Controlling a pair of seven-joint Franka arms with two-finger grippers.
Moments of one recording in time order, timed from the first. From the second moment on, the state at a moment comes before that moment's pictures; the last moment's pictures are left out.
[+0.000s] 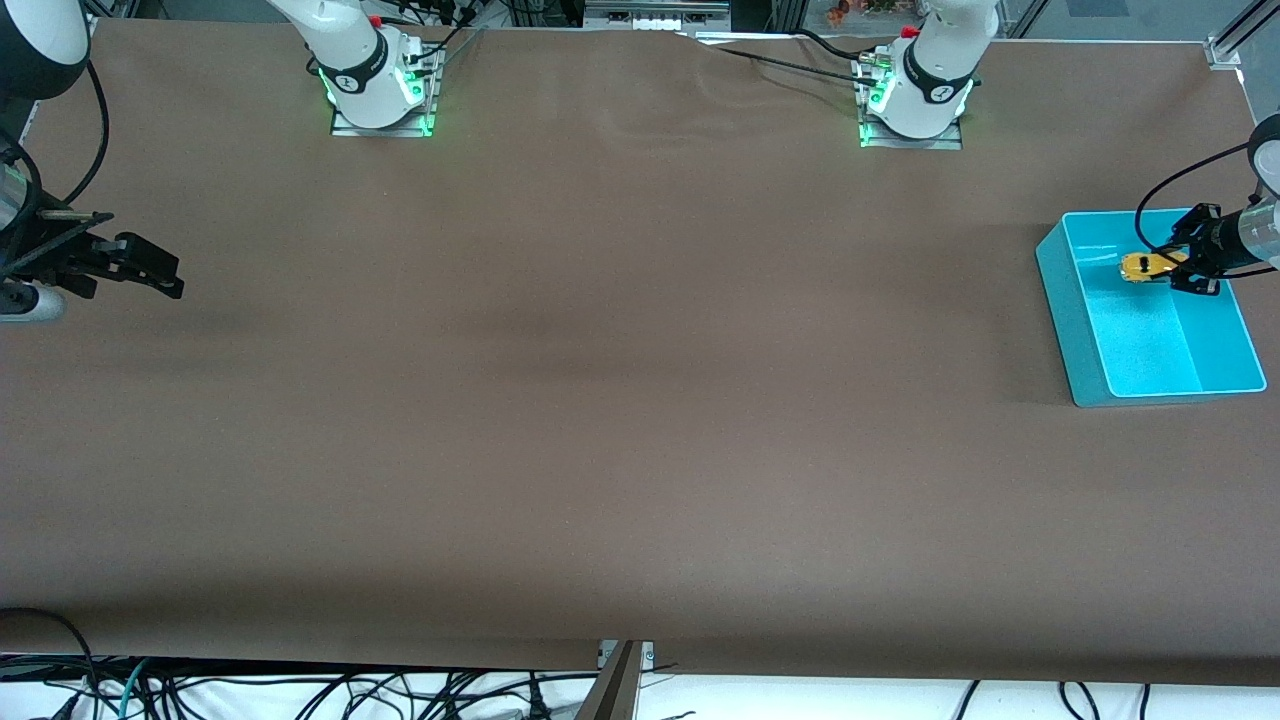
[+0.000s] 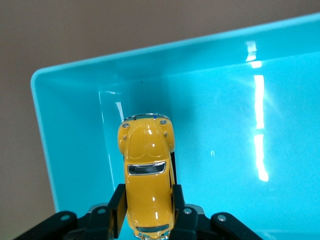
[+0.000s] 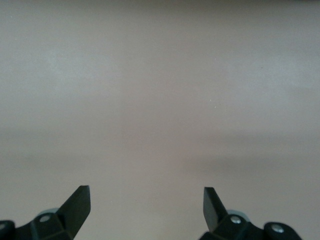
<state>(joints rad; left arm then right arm) 0.58 0.20 0.05 -2.21 0.13 2.22 -0.97 -0.02 0.09 0.01 -1.58 -0.03 1.68 -0.02</state>
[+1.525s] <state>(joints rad) 0.56 0.21 0.03 -2.39 0.13 2.47 -0.97 -0.02 0.09 0.01 -1.57 -0.03 1.69 -0.02</state>
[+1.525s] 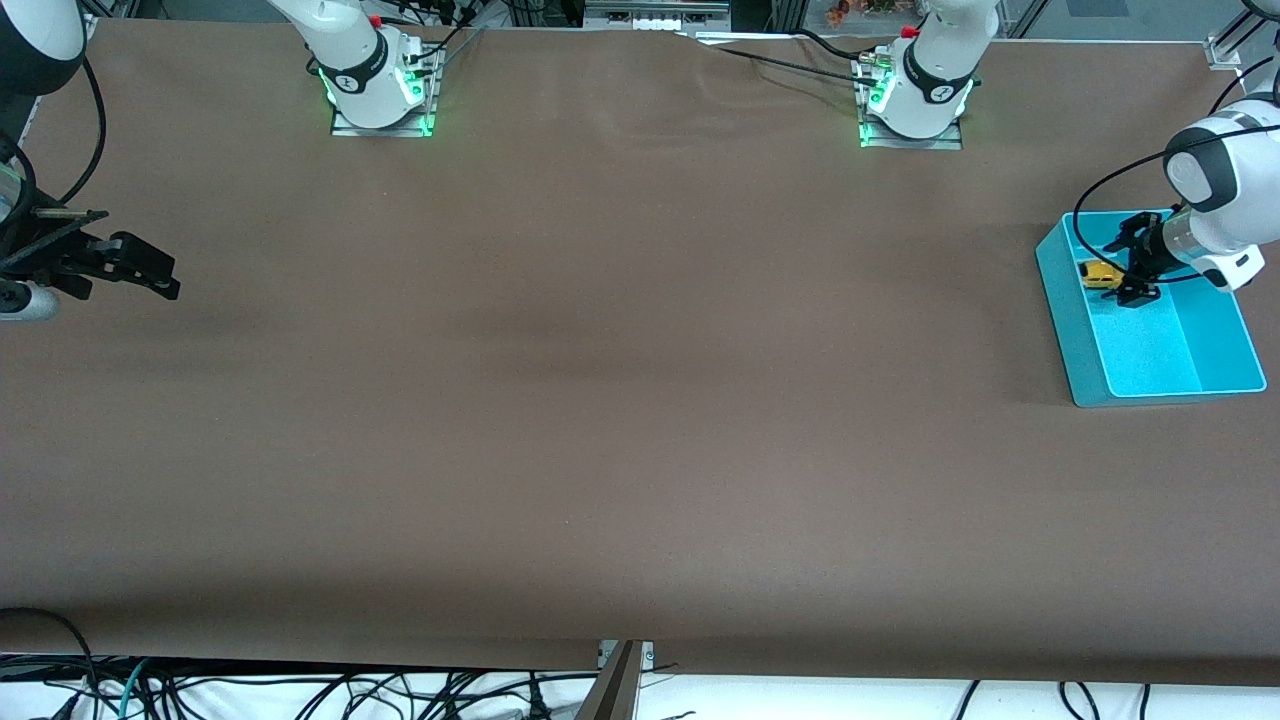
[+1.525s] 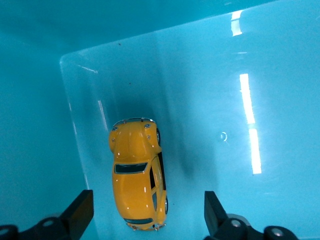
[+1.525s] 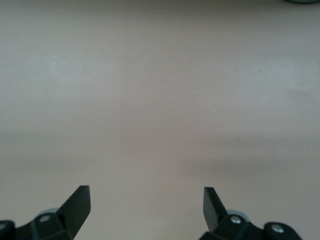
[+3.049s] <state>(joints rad) 0.00 -0.07 -0.02 -1.74 0.07 1.66 -0.53 0.00 0.10 0.01 -1.57 -0.03 1.69 -0.02</state>
